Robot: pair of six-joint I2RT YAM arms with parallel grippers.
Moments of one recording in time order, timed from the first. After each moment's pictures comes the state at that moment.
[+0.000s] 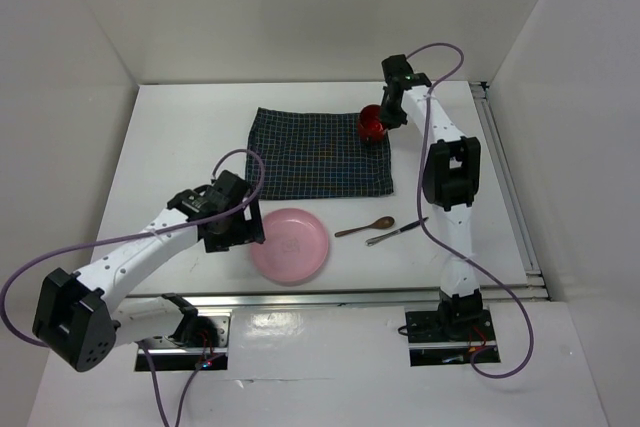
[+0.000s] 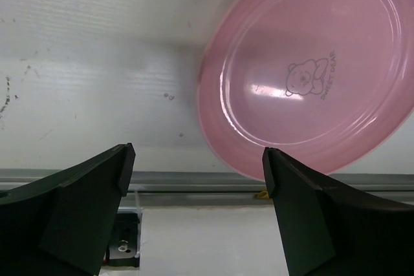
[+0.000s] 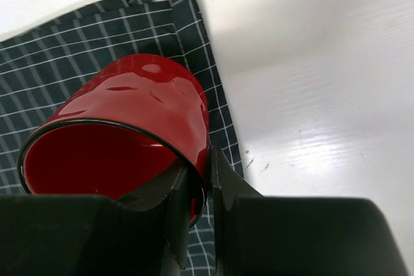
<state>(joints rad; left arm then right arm) -0.52 1.16 0.84 -0.87 -0.10 -0.75 0.20 2.39 2.26 -0.89 0.18 0.44</state>
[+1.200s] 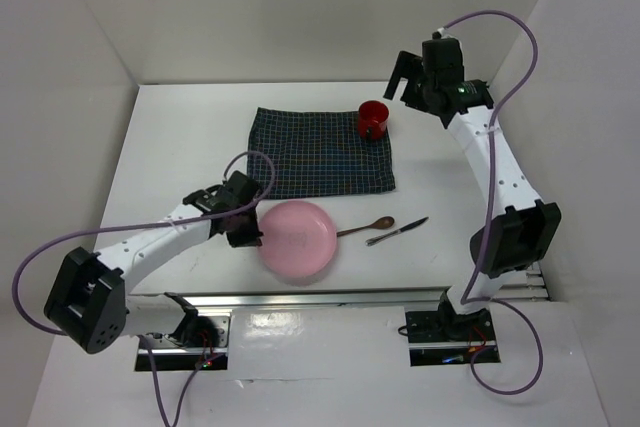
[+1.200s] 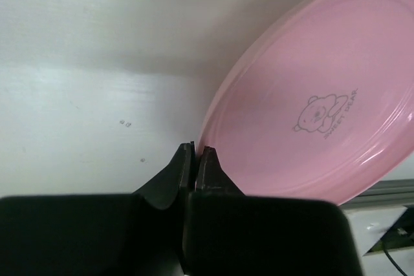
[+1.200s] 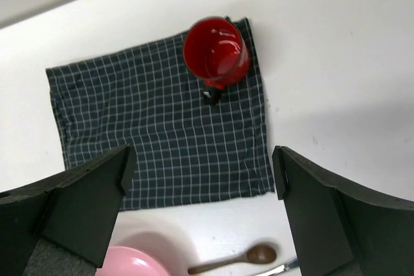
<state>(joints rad) -0.54 1.27 0.78 -0.69 -0.03 -0.82 0.22 1.66 1.80 -0.72 0.14 0.46</state>
